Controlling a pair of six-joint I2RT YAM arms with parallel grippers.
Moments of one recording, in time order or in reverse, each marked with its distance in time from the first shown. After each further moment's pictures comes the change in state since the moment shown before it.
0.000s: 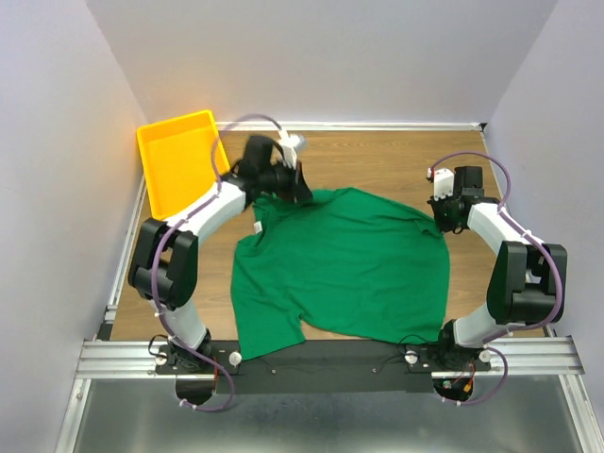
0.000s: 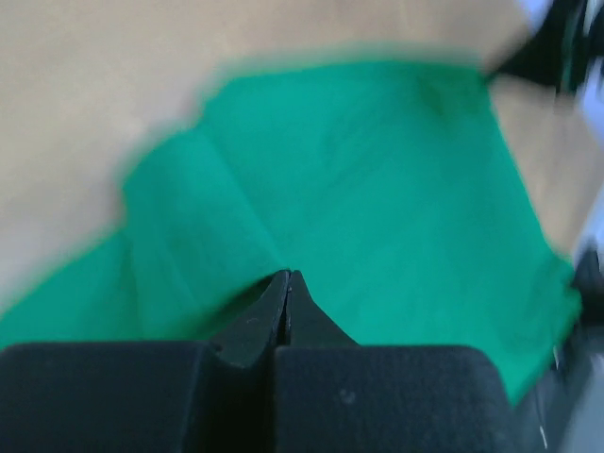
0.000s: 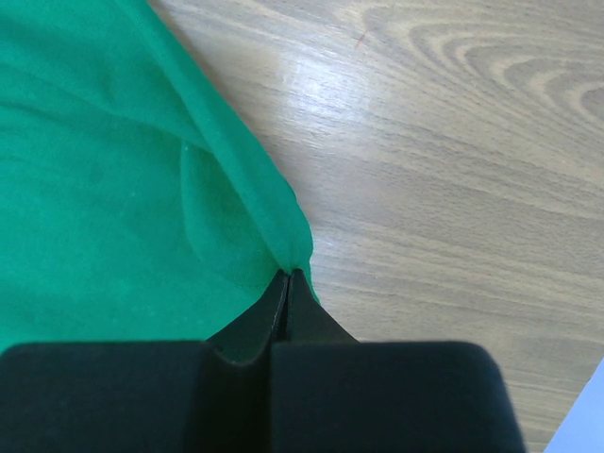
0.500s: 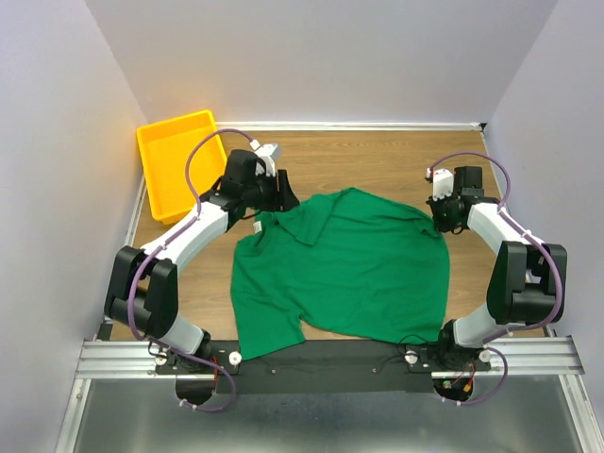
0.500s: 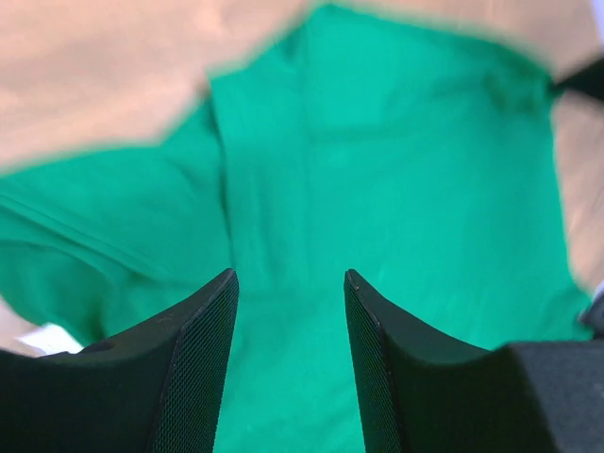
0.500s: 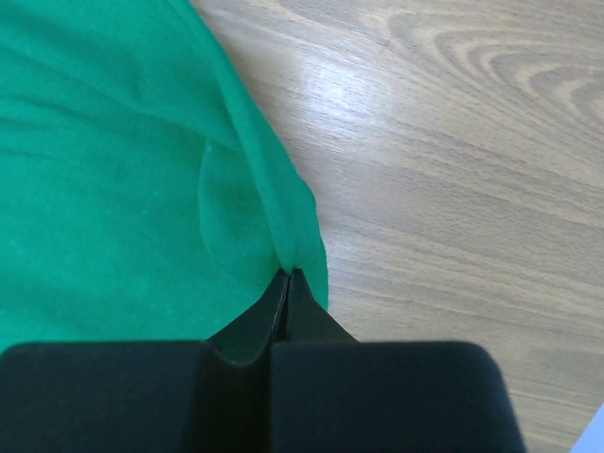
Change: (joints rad) left arm 0.001 -0.212 -0.240 0.008 -0.212 -0.144; right arm 0.000 0.000 0.000 -0.006 -0.039 0.002
